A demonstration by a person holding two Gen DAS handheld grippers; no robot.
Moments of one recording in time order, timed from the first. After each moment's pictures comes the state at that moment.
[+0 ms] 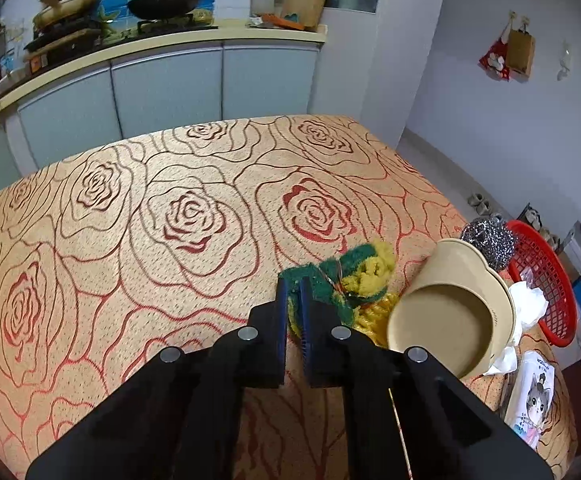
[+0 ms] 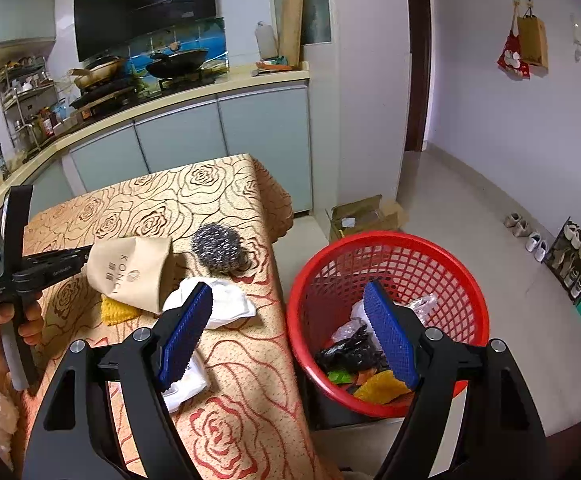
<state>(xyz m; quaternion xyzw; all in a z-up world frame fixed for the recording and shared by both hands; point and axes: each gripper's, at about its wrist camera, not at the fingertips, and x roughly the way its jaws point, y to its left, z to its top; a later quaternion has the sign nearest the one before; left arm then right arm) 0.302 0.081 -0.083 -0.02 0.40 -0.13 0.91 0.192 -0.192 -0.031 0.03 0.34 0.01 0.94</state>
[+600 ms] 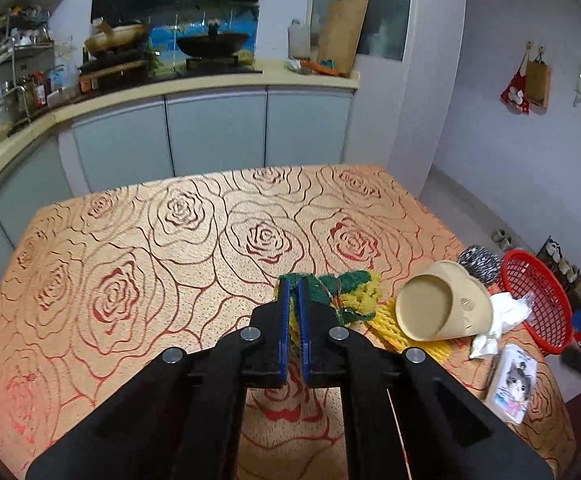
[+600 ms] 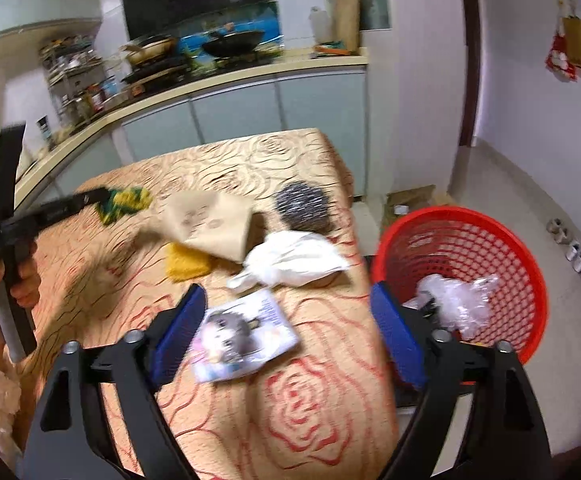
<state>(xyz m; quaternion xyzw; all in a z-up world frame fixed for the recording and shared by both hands) 0.238 0.115 -0.029 -0.02 0.33 -0.07 0.94 0.168 -0.146 -0.047 0.02 0.36 0.11 0.93</state>
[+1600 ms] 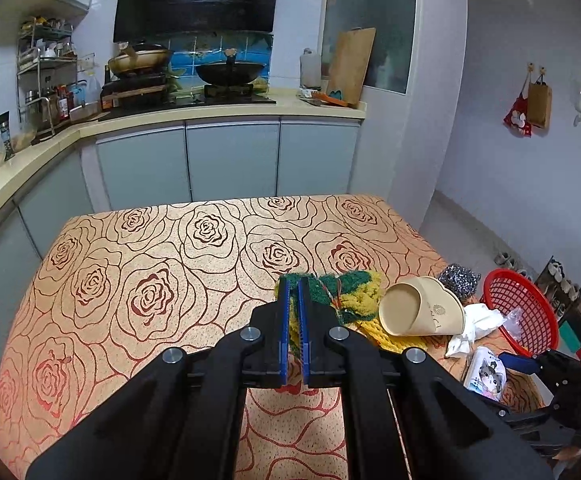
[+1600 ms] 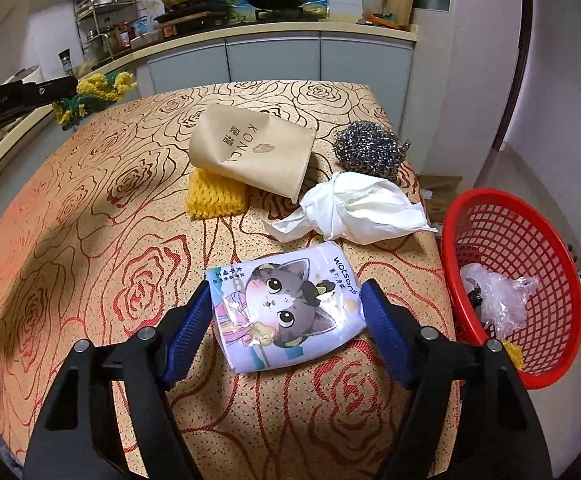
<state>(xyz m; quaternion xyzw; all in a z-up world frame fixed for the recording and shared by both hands) 0.190 0.123 0.004 -0.03 0.29 -0.04 0.95 0.183 -0.106 -0.092 -0.05 0.41 0.15 0.90</state>
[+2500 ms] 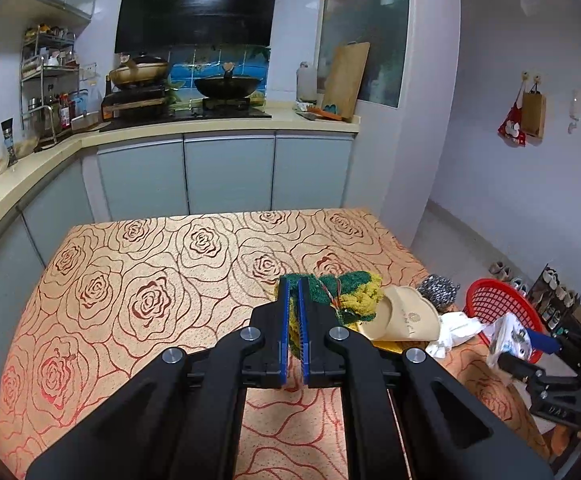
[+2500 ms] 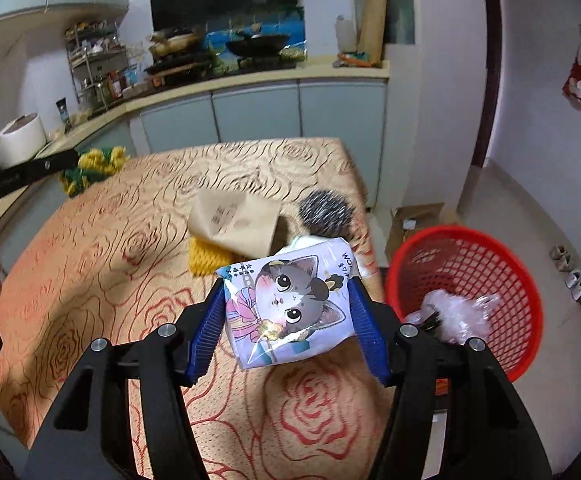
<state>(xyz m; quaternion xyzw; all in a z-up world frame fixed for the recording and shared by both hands) 0.168 0.111 0.024 -0.03 0.27 -0.05 0.96 0.161 -0.142 -0.030 -0.01 0.34 0.13 0.93</state>
